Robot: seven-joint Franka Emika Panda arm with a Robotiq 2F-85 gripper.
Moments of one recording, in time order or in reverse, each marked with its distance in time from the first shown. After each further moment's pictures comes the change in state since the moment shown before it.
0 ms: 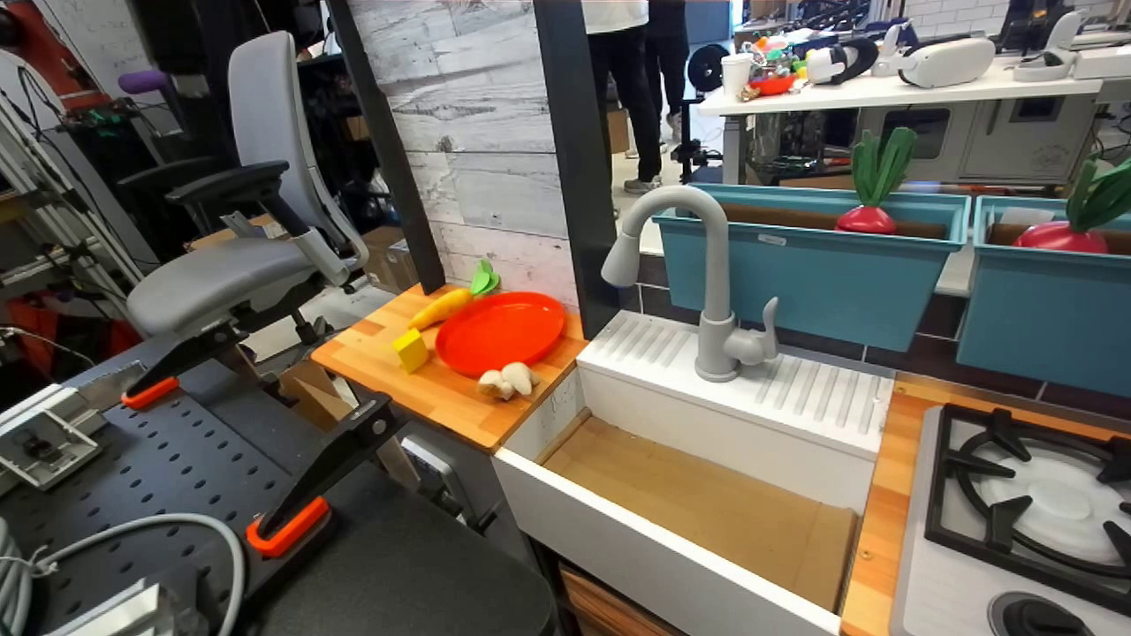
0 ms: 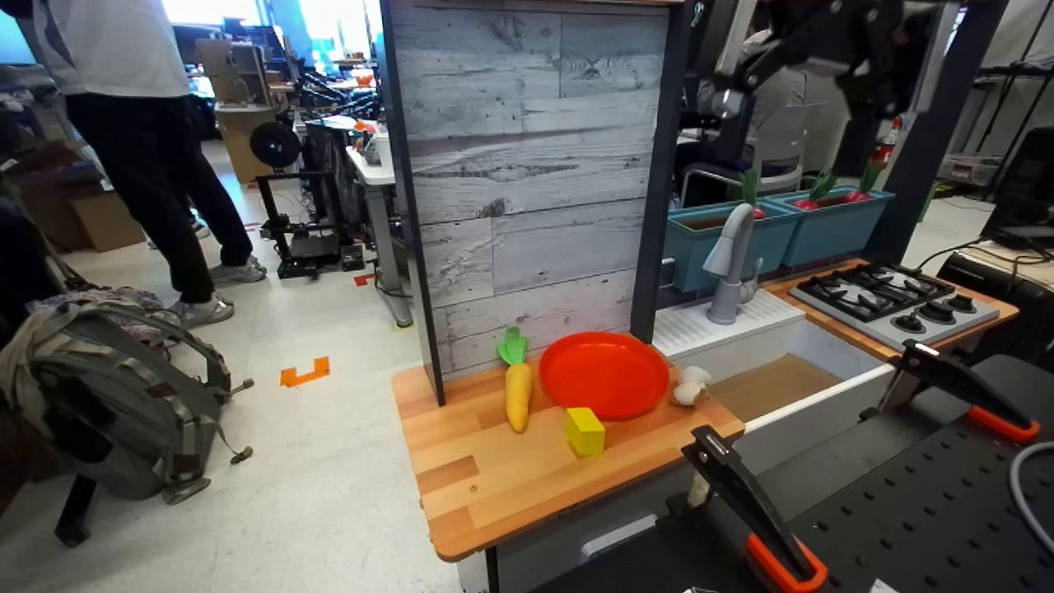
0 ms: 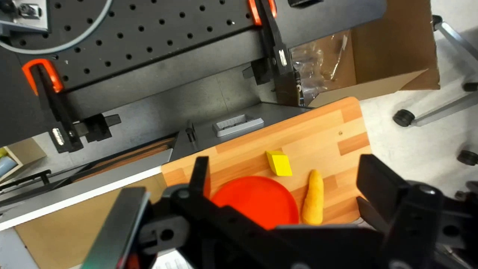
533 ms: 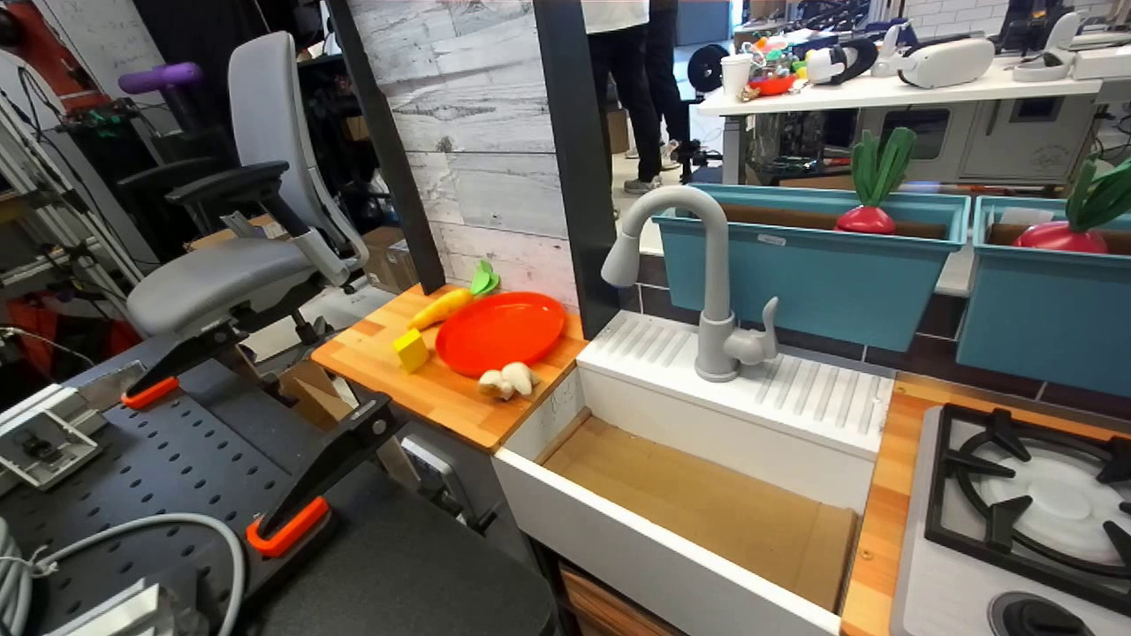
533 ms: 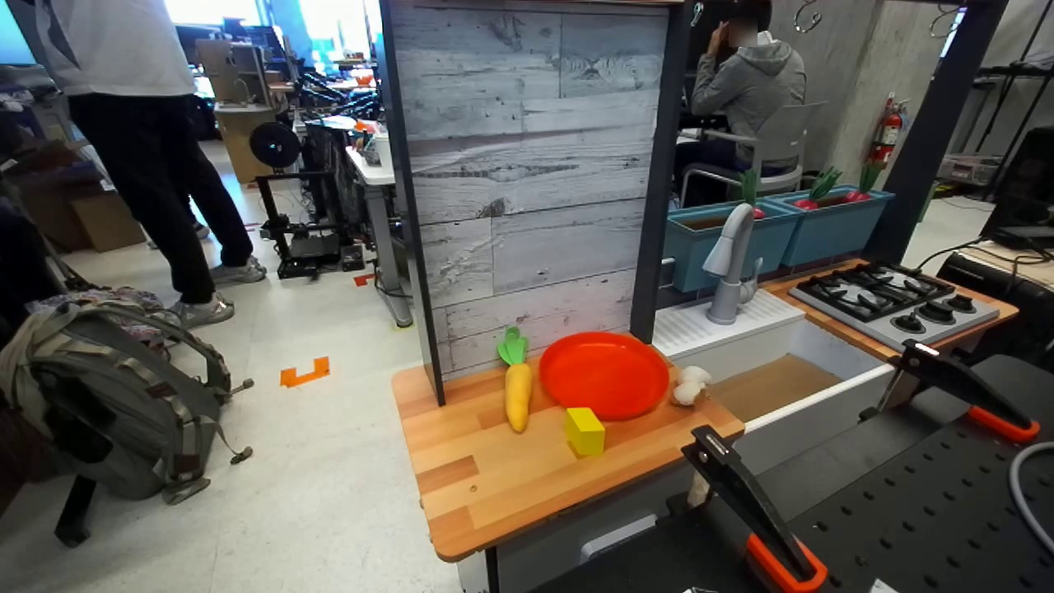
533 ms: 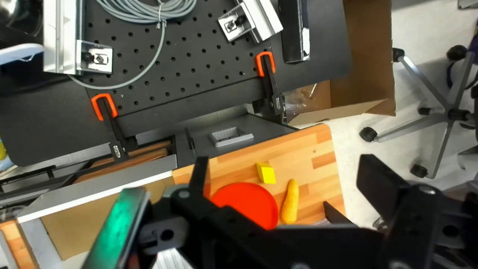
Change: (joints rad) arm -0.053 -0.407 -0.080 -0.061 -0.028 -0.342 -0.116
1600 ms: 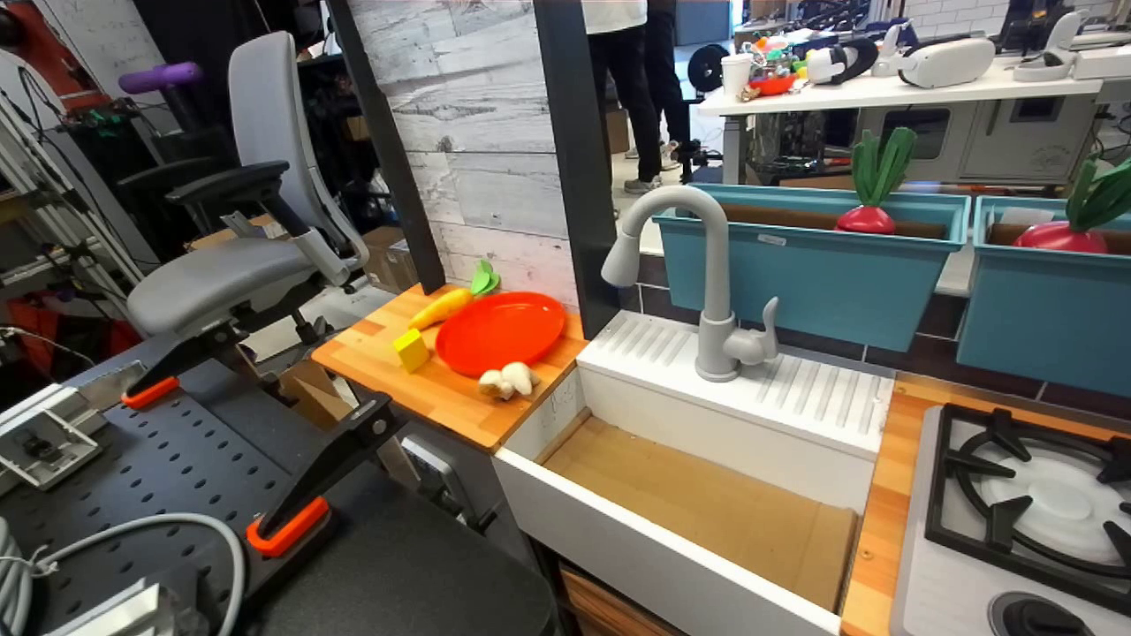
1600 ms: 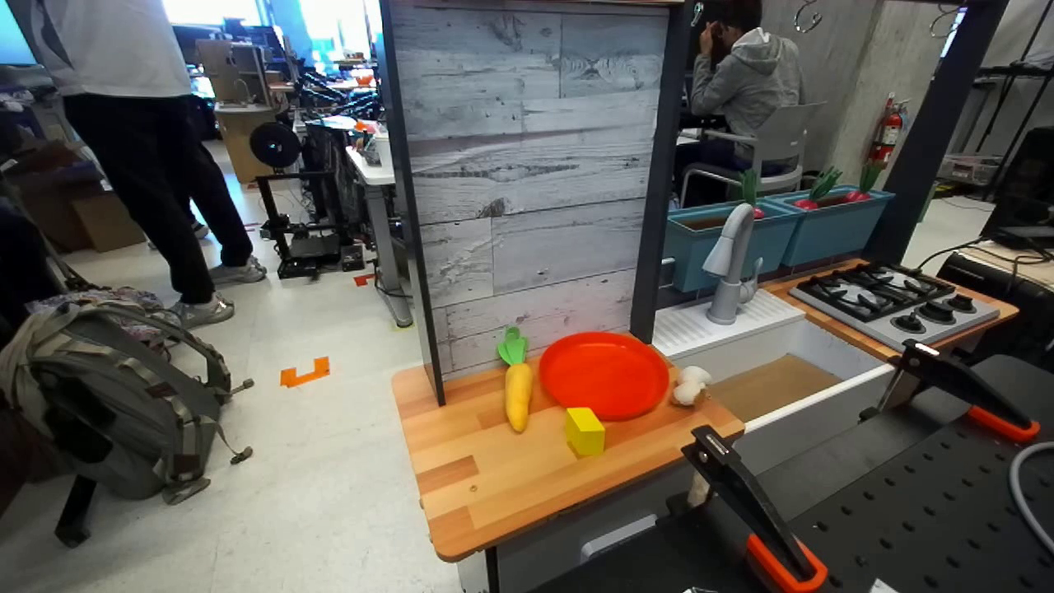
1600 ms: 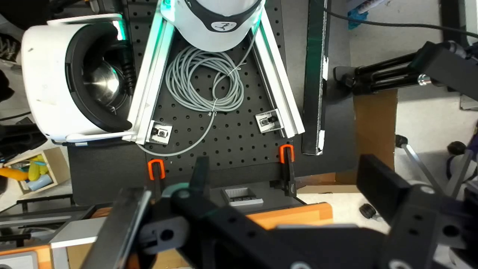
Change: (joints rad) arm -0.001 -0.272 -0.104 0.068 -0.172 -0.495 -0.143
